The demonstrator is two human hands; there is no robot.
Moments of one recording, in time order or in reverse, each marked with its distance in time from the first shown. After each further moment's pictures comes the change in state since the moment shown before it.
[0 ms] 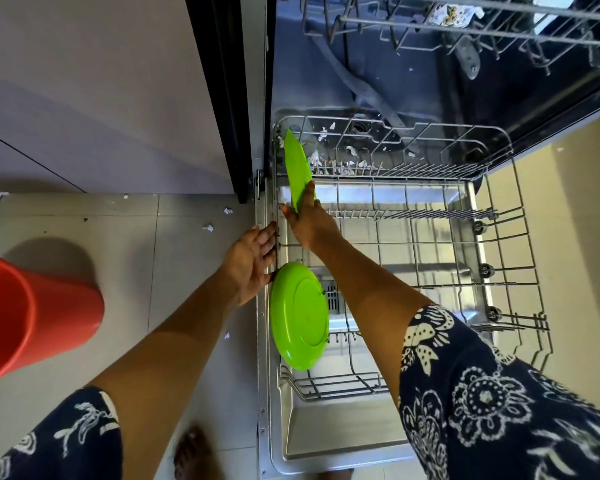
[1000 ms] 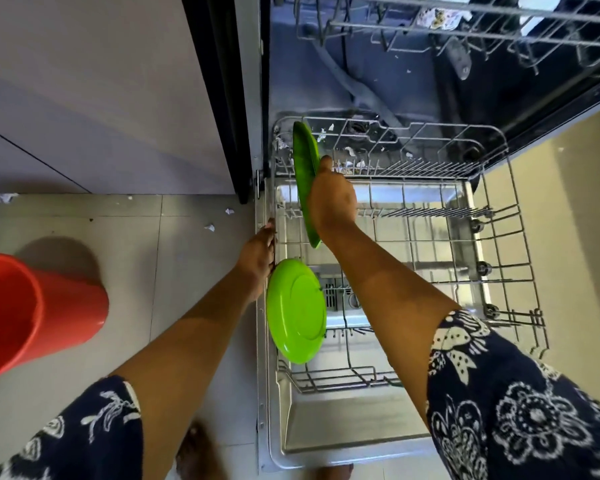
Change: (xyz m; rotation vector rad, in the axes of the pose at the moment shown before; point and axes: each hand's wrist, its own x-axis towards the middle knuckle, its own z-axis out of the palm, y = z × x) left_hand -0.004 -0.003 0.033 0.162 0.224 0.084; right_hand -0.033 -0.016 -0.060 -0.151 0.371 -0.006
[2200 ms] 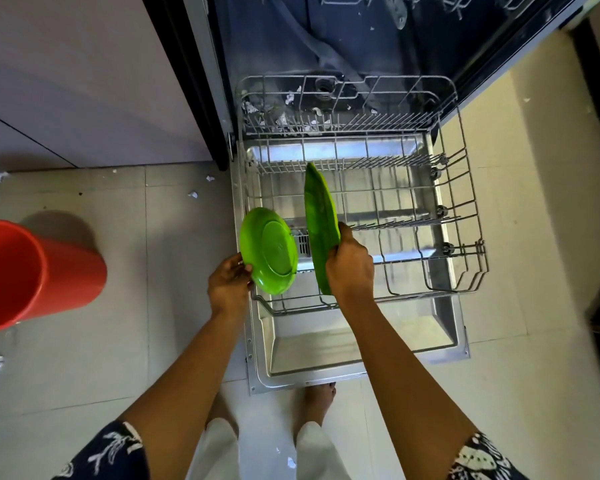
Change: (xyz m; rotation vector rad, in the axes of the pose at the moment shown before) left_hand -0.103 -0.115 -0.014 -0.132 0.281 0.155; right_hand -0.193 0.101 -0.018 0.214 -0.107 0.212
